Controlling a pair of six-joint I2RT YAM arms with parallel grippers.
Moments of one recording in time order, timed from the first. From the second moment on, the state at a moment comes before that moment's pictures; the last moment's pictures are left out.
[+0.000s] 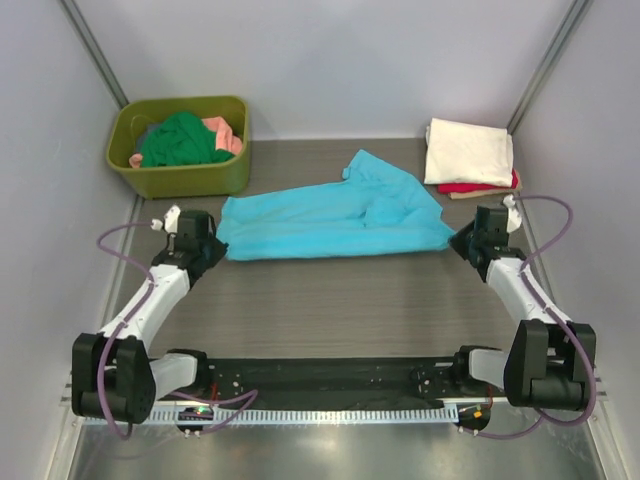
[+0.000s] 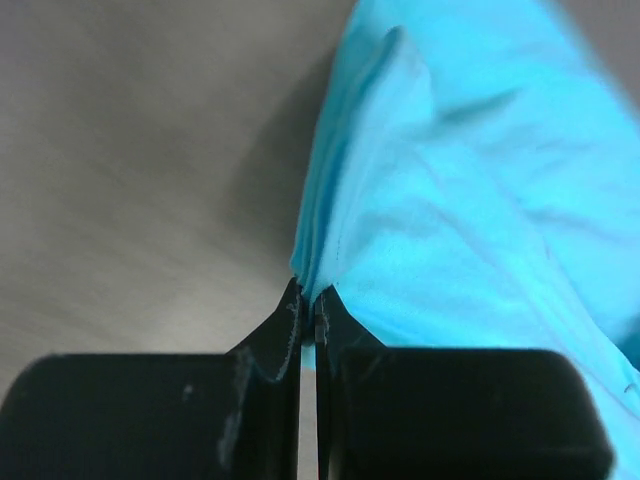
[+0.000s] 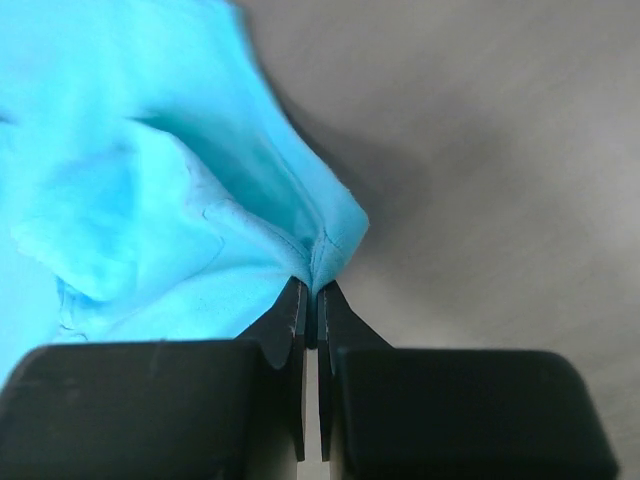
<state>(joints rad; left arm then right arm) -0.12 1.16 0.72 -0.32 -0.21 -0.89 -0.09 1.20 0.70 -0.20 0.07 0.73</state>
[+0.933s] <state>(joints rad) -0.06 0.74 0.55 -0.73 -0.11 -0.93 -0.15 0.52 0.47 -0.67 -0.04 0.89</state>
